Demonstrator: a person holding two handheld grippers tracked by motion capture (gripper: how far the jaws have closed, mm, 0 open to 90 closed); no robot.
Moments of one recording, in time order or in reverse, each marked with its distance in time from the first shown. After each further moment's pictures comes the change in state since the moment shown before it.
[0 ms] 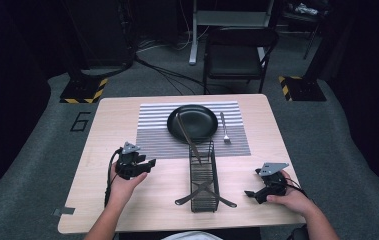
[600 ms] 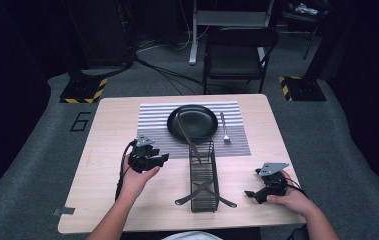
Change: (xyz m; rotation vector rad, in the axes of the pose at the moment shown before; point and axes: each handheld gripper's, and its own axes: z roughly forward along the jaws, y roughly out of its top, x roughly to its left) left arm -0.033 0.033 0.008 -0.013 -0.063 0.059; right arm 0.000 0.000 0.000 -0.001 0.001 0.000
